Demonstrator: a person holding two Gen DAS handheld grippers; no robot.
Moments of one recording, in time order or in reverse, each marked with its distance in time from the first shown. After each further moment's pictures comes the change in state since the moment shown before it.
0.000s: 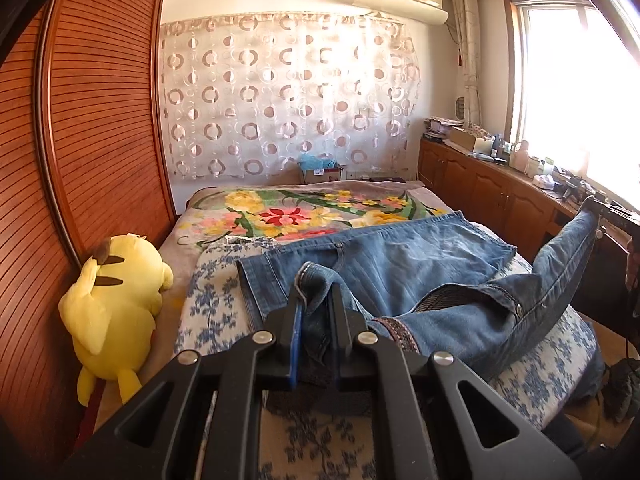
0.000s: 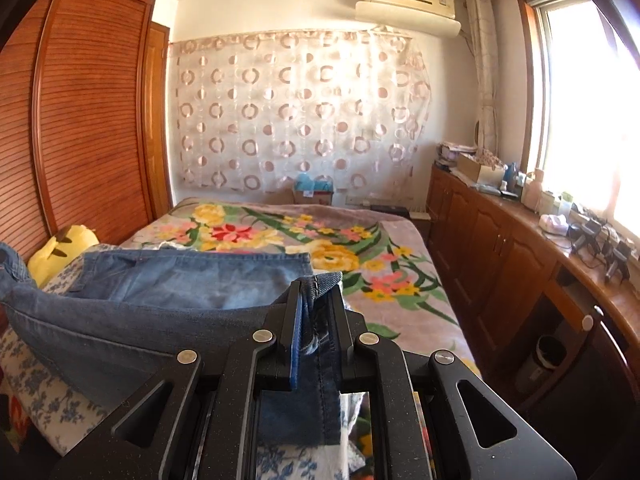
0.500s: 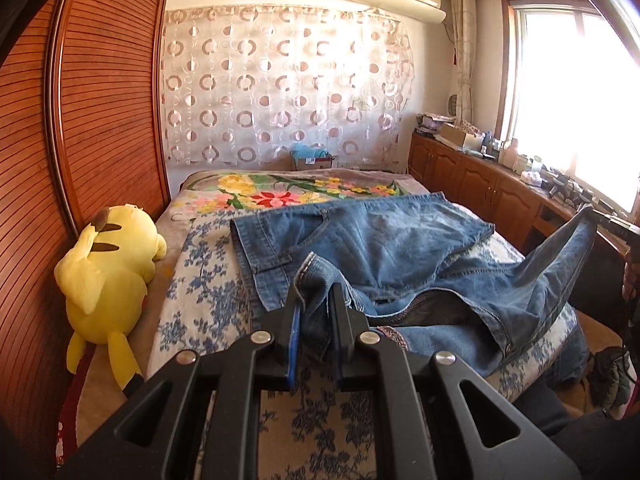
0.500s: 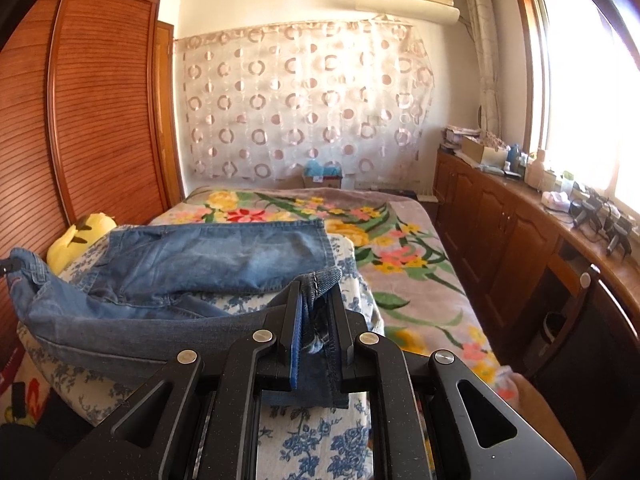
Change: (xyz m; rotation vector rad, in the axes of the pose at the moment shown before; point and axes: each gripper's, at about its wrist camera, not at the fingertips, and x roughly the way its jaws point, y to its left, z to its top) left arm -0.043 -0.007 -0.051 -0.030 0.016 -0.044; right arm -0.058 0.011 -0.046 0.025 0.035 0.036
